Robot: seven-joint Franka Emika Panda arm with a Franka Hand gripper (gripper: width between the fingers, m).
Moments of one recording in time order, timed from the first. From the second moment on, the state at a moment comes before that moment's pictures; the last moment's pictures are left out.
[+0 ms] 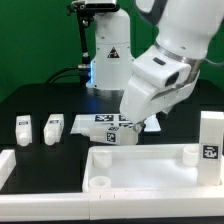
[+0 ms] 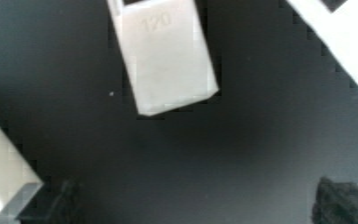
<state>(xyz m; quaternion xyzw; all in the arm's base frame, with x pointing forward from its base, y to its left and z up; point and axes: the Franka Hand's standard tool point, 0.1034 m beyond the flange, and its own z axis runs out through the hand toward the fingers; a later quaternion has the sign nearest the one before) 0.459 0.056 0.043 0.89 0.40 -0.20 0.09</state>
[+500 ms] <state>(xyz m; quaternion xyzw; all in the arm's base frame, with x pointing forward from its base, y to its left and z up) 0.463 0.015 0.056 0.84 0.40 -0.34 0.15</state>
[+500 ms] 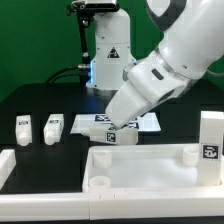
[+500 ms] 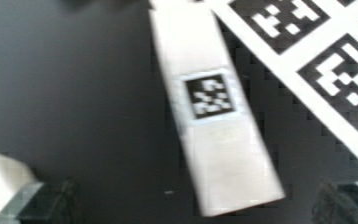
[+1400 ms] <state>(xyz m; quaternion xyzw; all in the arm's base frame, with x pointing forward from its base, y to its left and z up) 0.434 0.013 0.010 0.83 0.40 -0.35 0.15</state>
